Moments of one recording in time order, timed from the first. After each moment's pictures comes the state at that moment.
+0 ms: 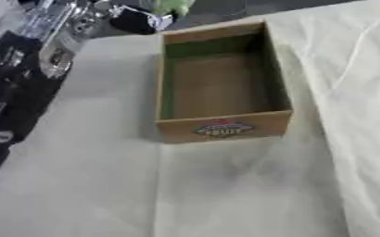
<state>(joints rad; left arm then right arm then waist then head) -1.17 0.40 -0.24 -1.20 -1.24 -0.19 -0.05 -0.51 -0.43 -0.11 -1.99 0.18 -0.13 -0.41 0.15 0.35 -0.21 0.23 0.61</state>
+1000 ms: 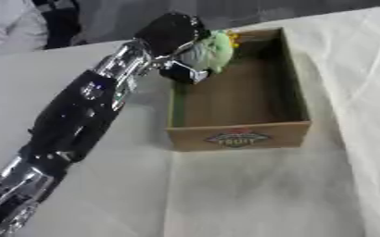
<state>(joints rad) -1.15 0.31 -0.23 -1.01 -1.35 -0.25 -0.03 -0.53 -0.41 -0.11 -1.99 0.17 -0.14 -0.40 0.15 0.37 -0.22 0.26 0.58</state>
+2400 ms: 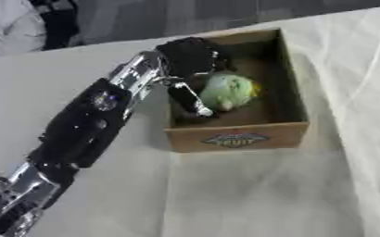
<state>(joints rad) -1.14 0.28 -0.28 -1.07 -1.49 -0.44 -0.22 -0.53 -0.40 -0.10 -1.99 0.16 -0.13 -0.40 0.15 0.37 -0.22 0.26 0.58</state>
